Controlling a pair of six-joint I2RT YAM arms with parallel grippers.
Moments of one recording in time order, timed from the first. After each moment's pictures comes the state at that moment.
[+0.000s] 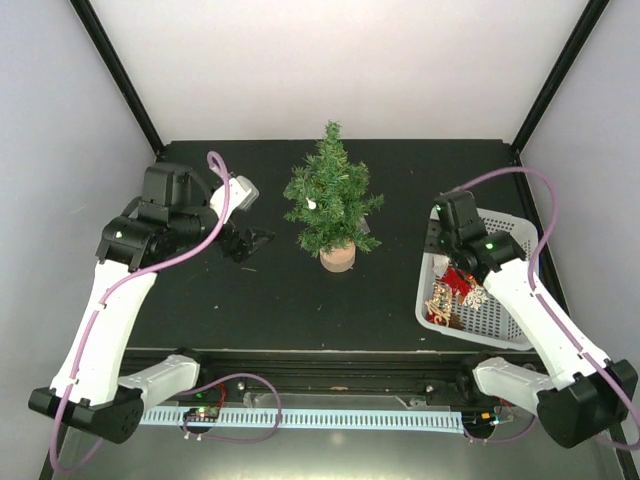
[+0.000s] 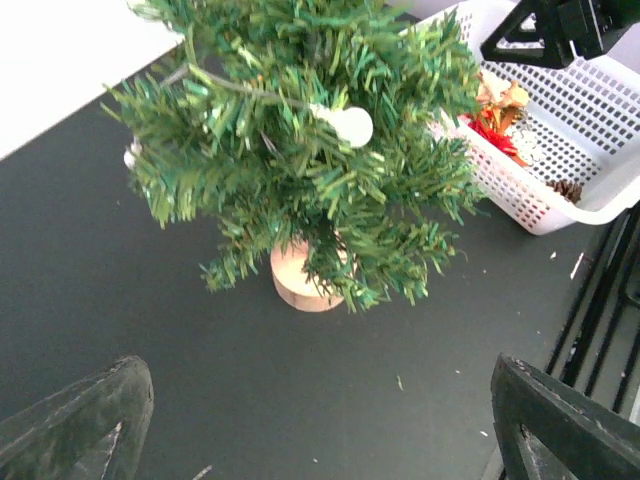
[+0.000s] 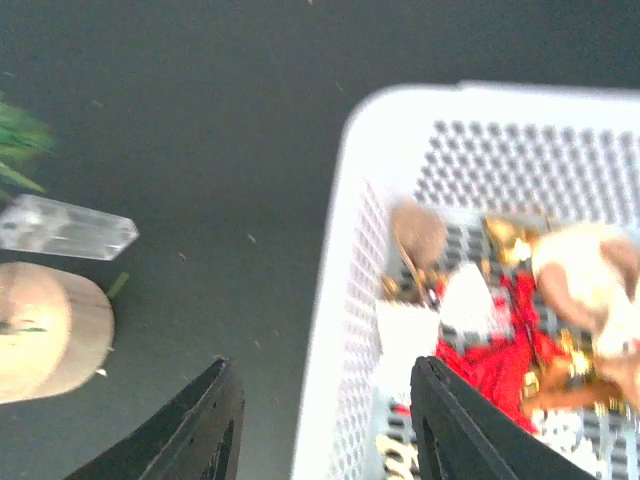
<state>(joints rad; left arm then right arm) -0.27 1.09 1.45 -1.05 0.56 0.36 0.46 1.13 1.09 -0.81 0.33 0.42</state>
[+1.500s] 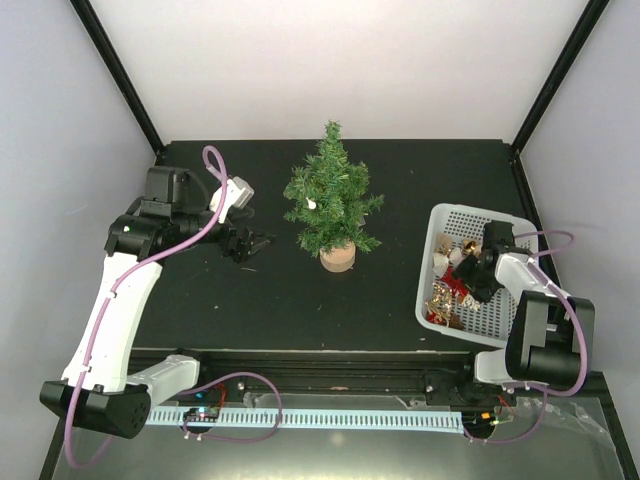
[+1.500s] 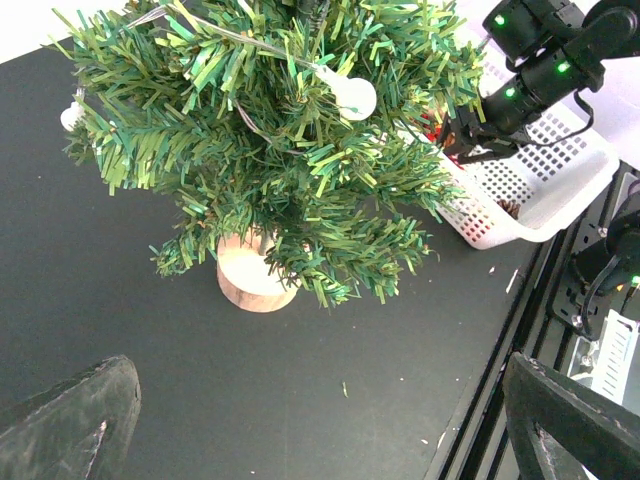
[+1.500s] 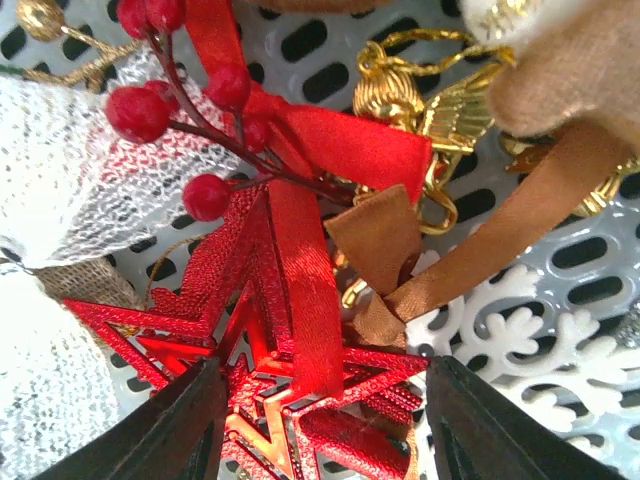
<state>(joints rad) -0.16 1.09 1.33 -1.02 0.76 0.32 -0.16 1.39 0.70 -0.64 -0.11 0.61</state>
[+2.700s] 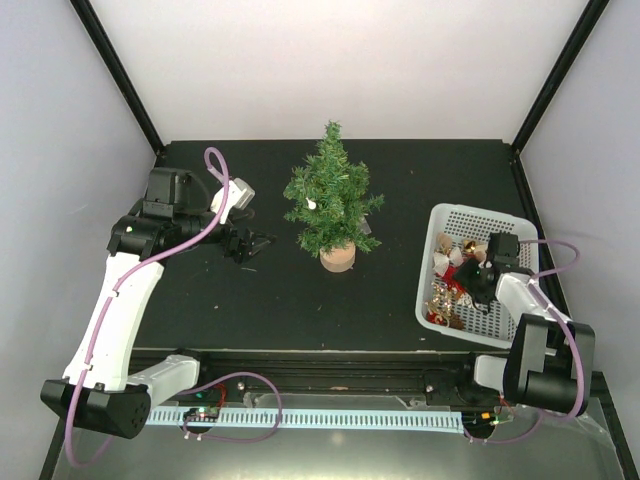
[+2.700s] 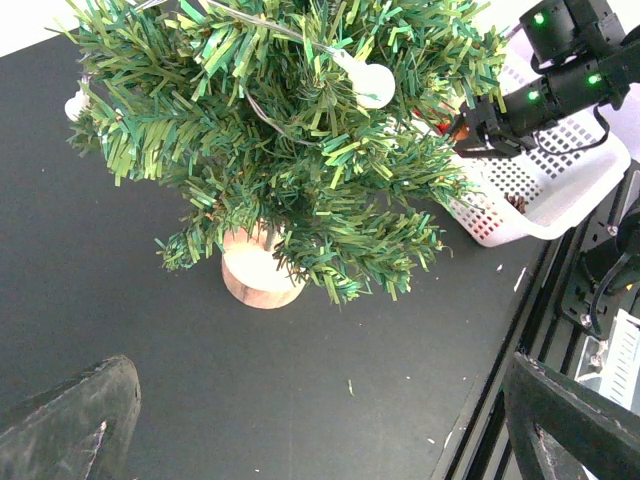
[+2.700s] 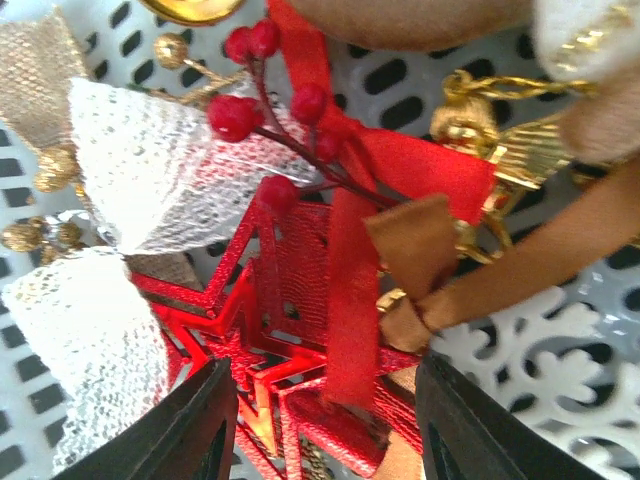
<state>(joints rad) -0.16 1.09 1.30 -0.99 0.75 0.32 -0.19 1.25 0.55 -0.44 -0.18 0.58</state>
